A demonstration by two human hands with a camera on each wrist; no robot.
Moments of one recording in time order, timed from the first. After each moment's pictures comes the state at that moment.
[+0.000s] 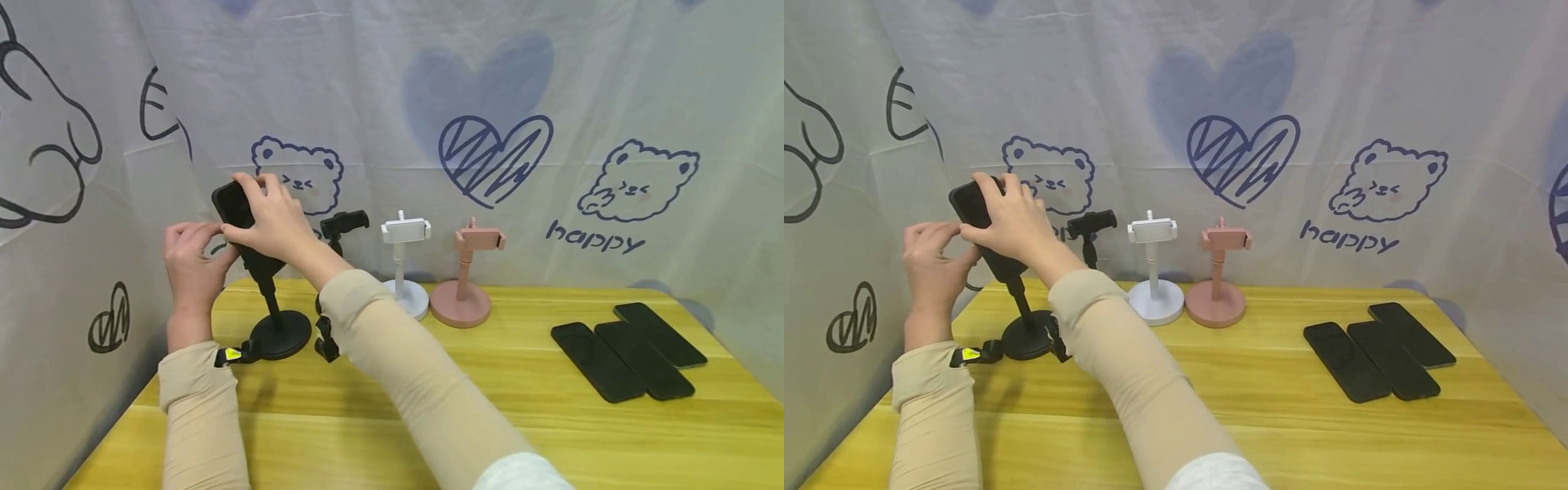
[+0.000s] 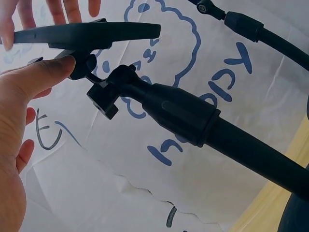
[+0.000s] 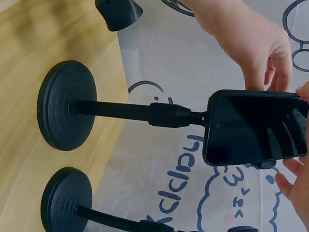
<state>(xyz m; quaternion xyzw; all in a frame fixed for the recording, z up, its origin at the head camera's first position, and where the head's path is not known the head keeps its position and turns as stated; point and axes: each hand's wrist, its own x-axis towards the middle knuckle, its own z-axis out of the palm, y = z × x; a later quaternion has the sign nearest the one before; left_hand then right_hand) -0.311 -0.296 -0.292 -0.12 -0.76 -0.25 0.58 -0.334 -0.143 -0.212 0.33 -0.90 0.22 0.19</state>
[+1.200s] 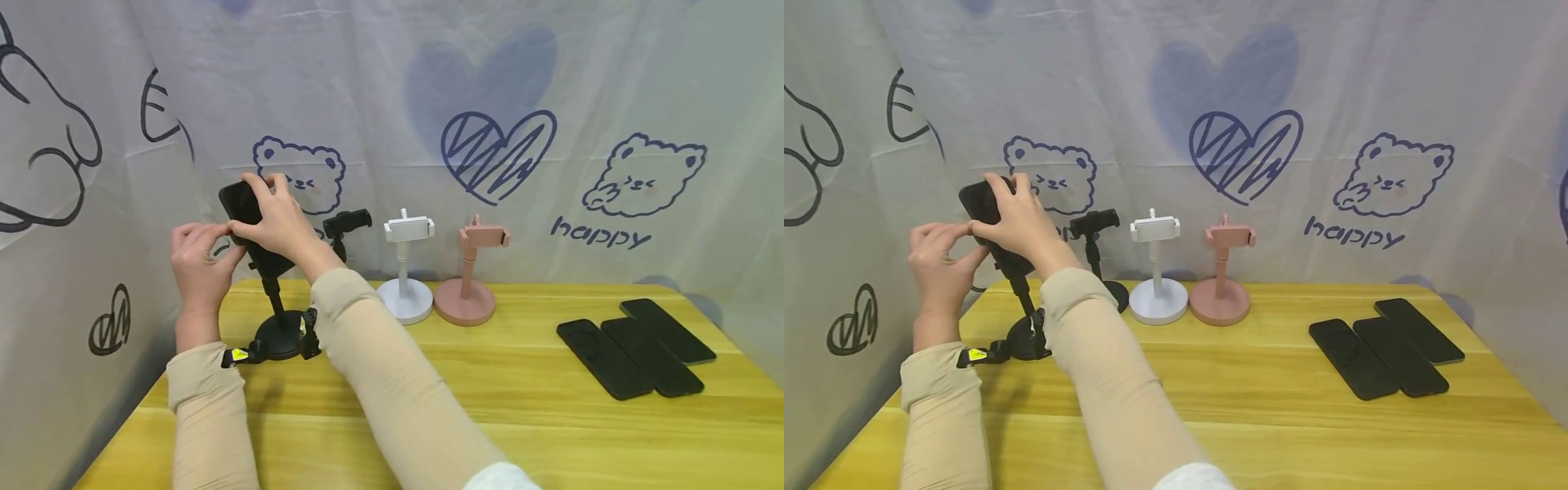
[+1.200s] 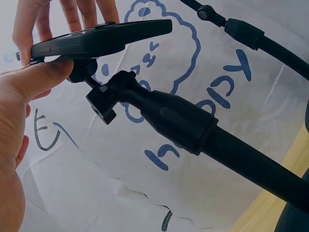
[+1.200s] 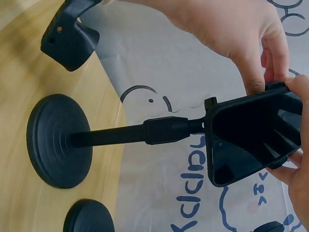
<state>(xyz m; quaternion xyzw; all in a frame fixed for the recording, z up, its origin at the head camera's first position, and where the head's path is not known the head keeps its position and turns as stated) -0.315 -0.294 -0.294 -0.12 -0.76 -0.25 0.59 -0.351 -0.148 -0.221 0.33 -0.87 0.33 0.15</state>
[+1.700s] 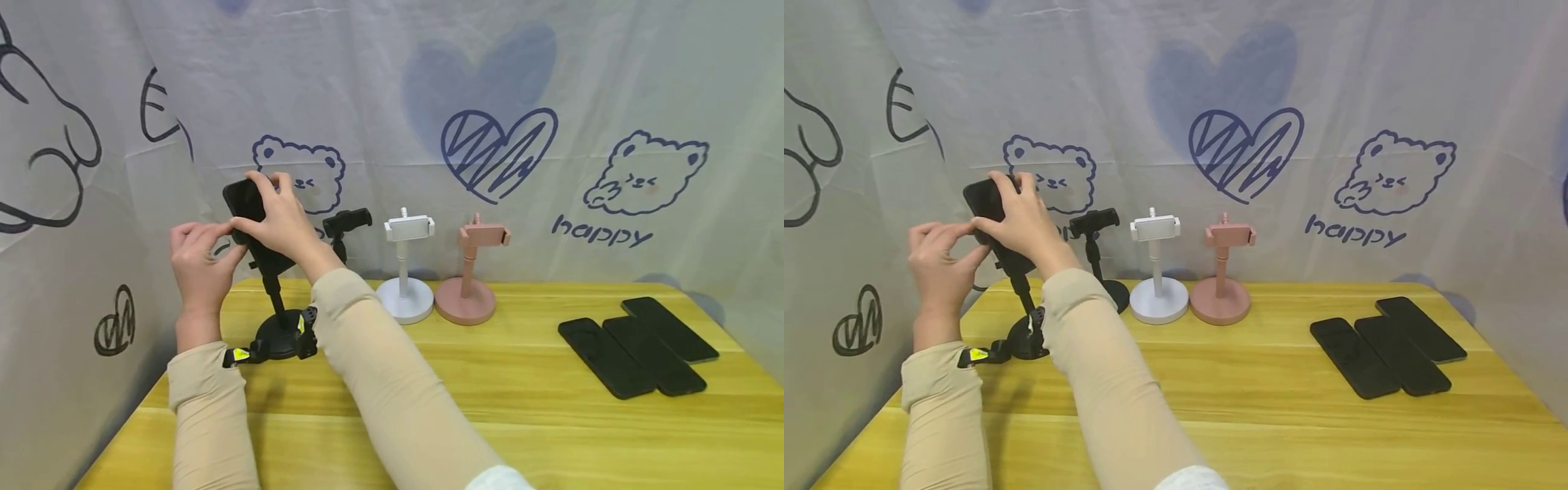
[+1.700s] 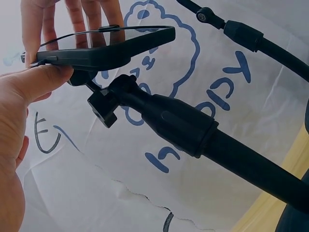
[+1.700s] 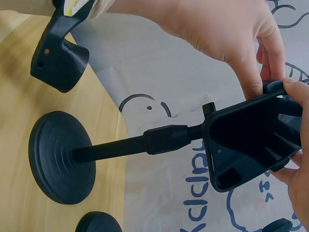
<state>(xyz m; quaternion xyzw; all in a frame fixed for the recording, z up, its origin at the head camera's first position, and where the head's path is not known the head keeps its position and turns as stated) -0.312 -0.292 -0.293 -0.13 -0.76 -0.24 0.59 -0.354 -0.146 -0.227 0.33 -0.86 0.36 0.16</state>
